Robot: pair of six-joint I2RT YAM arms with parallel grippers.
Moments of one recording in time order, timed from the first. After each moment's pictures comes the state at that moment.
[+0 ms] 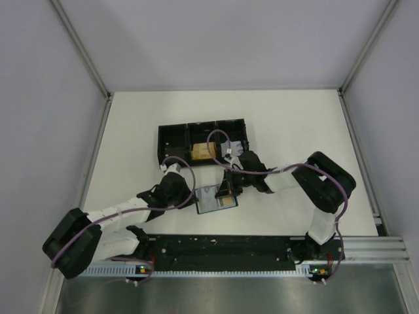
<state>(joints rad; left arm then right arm) -0.68 1.12 0.33 -0.01 0.01 -0.97 0.71 1.80 0.70 0.38 -0.63 0.71</state>
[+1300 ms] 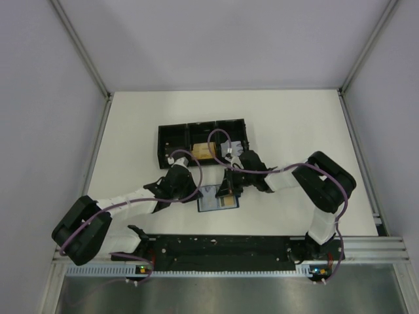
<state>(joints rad) -0.68 1.26 0.44 0.00 0.05 -0.89 0.70 1.80 0.71 0.37 -0.64 0.71</state>
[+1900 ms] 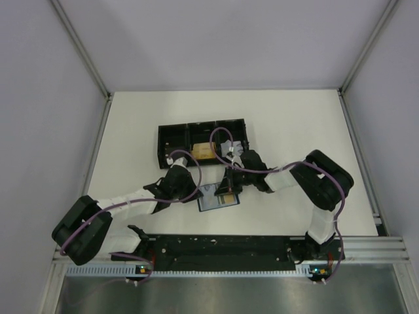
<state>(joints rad) -0.68 1.26 0.42 0.04 0.04 -0.92 0.70 1.83 0.70 0.45 -0.64 0.79</state>
